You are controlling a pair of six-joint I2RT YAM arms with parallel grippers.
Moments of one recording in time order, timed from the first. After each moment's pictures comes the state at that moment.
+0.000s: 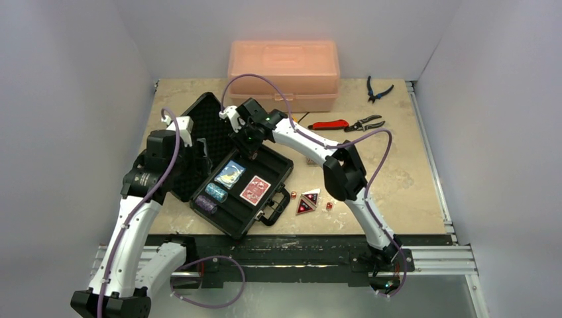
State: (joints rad) left arm -0.15 0.86 0.99 -0.85 0.01 -0.20; right arm 0.83 2.36 2.17 -0.73 -0.15 -0.13
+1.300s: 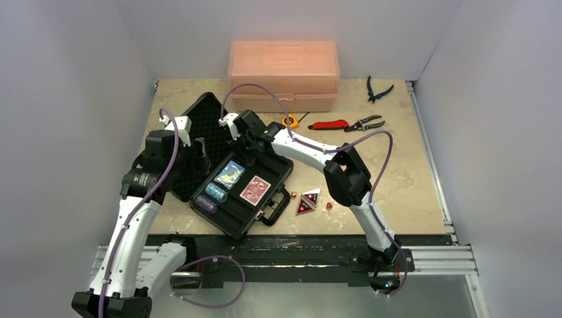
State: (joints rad) left arm -0.13 0.85 0.99 -0.85 0.01 -0.20; right arm 0.89 2.27 1.95 -0.55 -0.04 0.00
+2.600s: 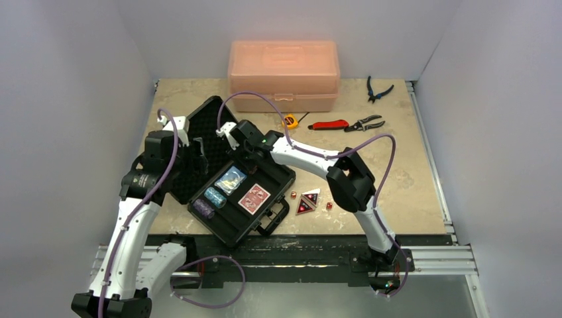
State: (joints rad) left arm -0.13 0.85 0.99 -0.85 -0.03 -0.20; right arm 0.96 2.20 1.85 -0.56 0.03 0.00
